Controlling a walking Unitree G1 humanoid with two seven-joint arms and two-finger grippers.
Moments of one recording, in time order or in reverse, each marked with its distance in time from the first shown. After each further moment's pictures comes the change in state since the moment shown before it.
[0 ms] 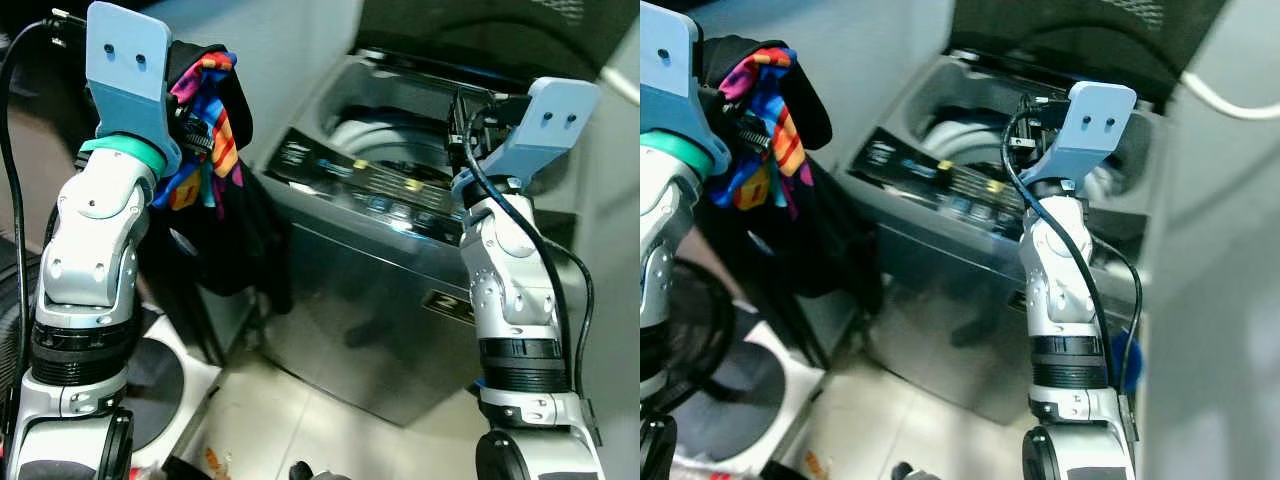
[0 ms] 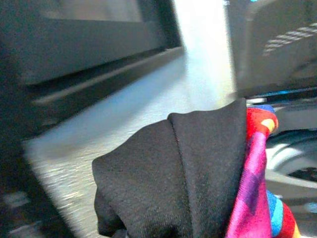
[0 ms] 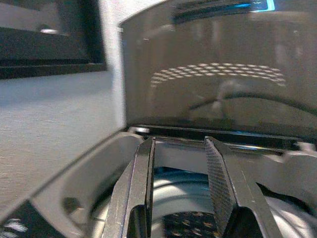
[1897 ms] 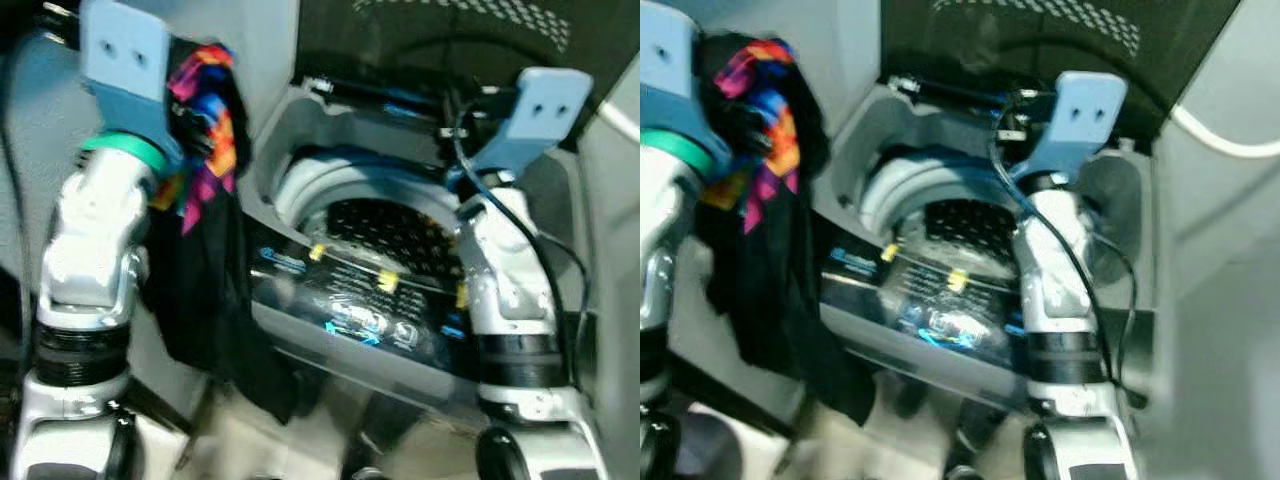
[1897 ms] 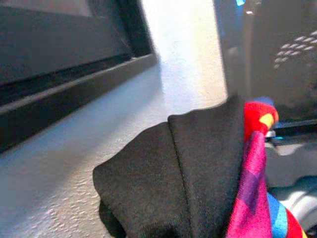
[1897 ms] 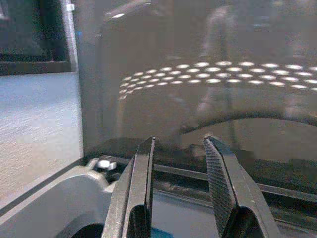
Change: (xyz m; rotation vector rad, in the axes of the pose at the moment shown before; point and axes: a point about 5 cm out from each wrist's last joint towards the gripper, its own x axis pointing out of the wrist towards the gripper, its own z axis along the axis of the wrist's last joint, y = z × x) left arm -0.001 -0.005 0.003 -0.029 -0.026 -0.040; right arm 0.003 0.006 0.004 -0.008 -0.023 0.025
